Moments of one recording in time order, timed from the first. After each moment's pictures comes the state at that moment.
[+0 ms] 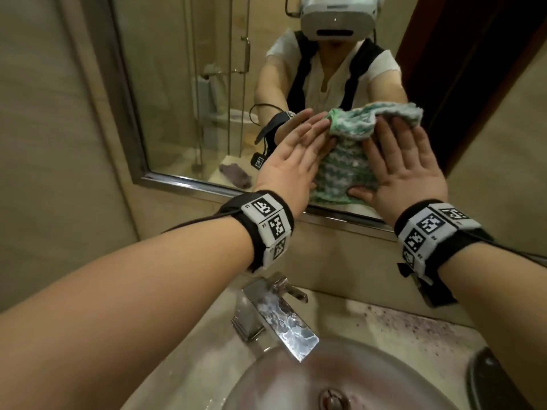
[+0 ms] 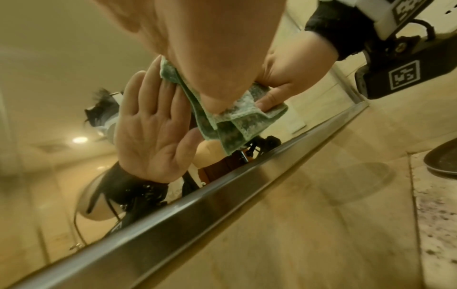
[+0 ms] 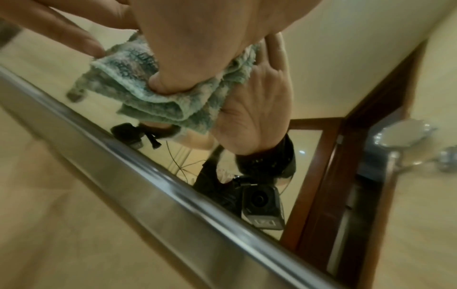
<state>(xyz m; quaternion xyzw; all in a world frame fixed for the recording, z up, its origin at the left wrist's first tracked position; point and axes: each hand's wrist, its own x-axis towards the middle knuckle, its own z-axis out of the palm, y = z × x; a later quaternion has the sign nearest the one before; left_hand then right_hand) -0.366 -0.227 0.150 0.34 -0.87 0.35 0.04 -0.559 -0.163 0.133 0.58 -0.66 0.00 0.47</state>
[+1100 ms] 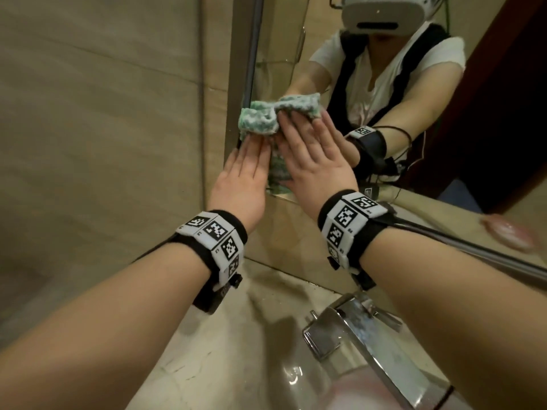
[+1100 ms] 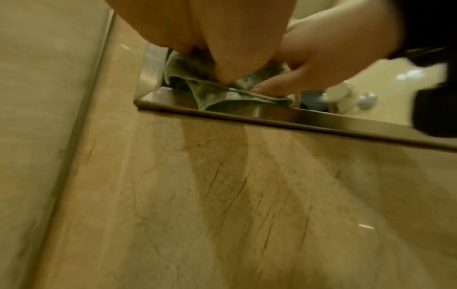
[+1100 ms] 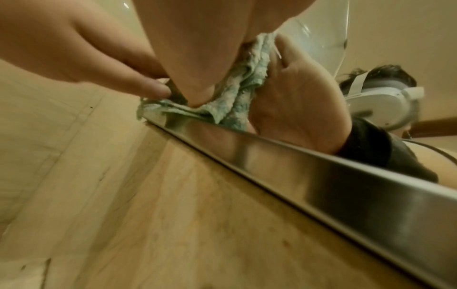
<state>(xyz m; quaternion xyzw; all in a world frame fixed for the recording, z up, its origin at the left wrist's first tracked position) -0.194 -0.321 0.071 0.50 -0.84 0.07 0.20 -0.333 -0.301 0.103 0.69 -0.55 0.00 0.48</state>
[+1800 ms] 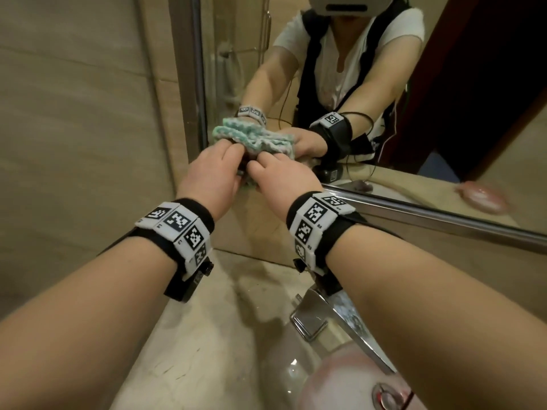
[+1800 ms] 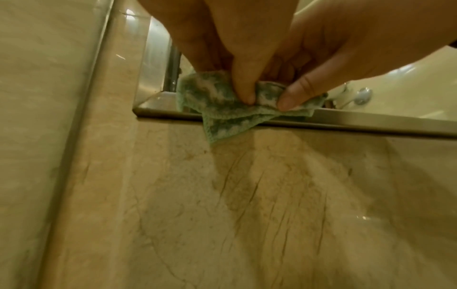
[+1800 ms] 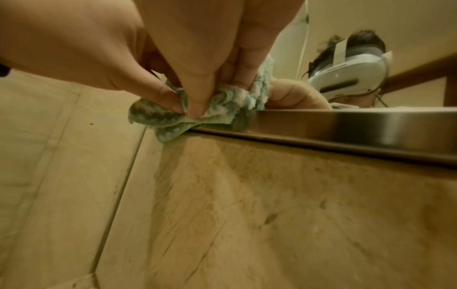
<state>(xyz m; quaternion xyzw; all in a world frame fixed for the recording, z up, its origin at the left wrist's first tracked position) -0.197 -0.323 0.085 0.44 -0.86 0.02 0.26 -0.316 -0.273 0.109 0.76 -0.63 0.01 0.15</state>
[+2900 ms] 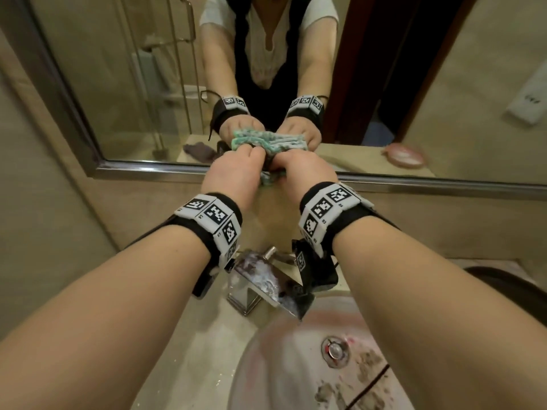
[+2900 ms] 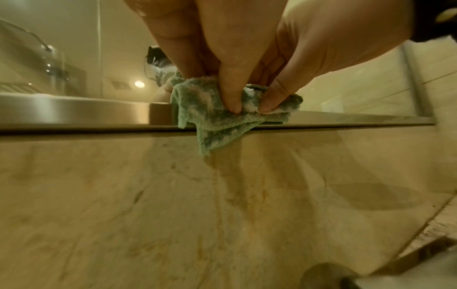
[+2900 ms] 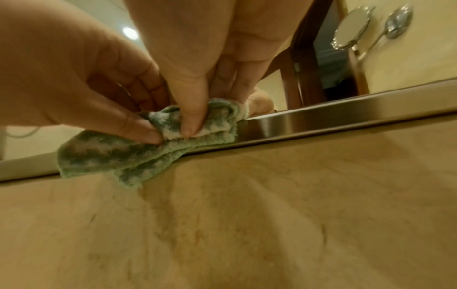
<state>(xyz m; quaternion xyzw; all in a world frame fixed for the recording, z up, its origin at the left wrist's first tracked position) -0.337 -0.240 0.100 0.37 -0.91 0.05 0.16 -0.444 -0.180 0.121 0.59 -0.80 0.09 -0.02</state>
